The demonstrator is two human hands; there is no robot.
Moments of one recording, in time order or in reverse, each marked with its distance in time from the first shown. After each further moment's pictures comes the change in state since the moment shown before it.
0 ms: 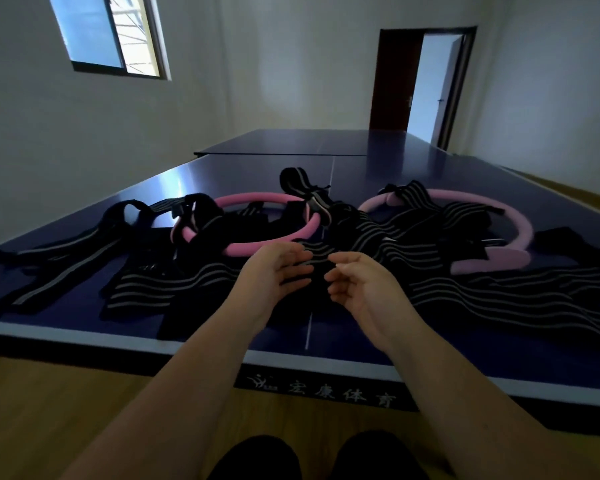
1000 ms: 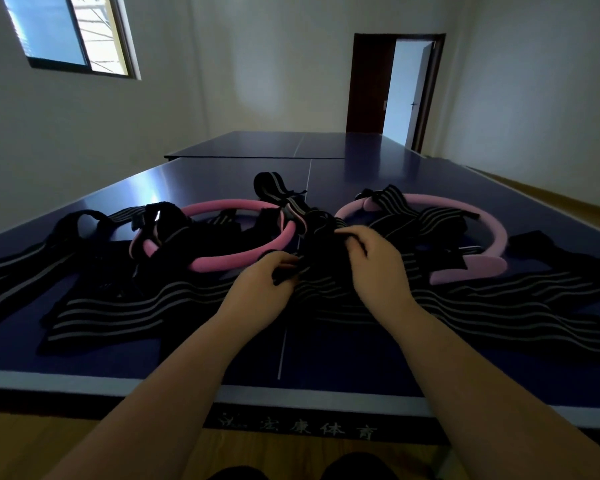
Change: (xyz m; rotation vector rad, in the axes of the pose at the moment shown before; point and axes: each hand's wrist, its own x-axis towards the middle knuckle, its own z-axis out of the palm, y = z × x) left_hand 0.054 -0.026 0.001 1.031 -0.090 0.462; right_hand 0.066 -0.021 -0.050 -0.915 0.283 -0.579
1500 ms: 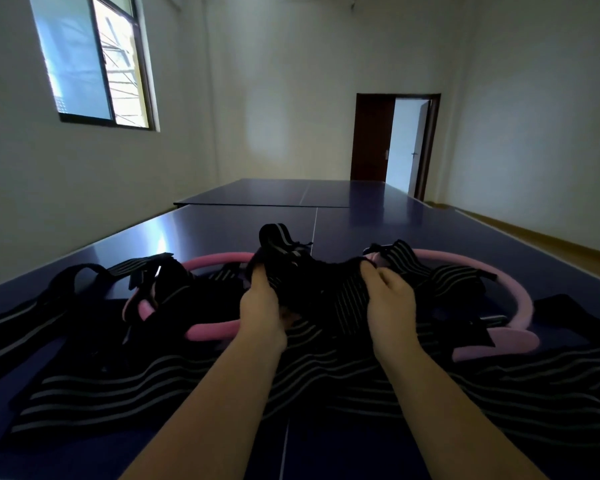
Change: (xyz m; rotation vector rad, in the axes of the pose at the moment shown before) left_hand 0.080 0.042 -0.002 -1.325 0.331 -0.540; right_hand 0.052 -0.007 0.014 0.622 0.189 0.324
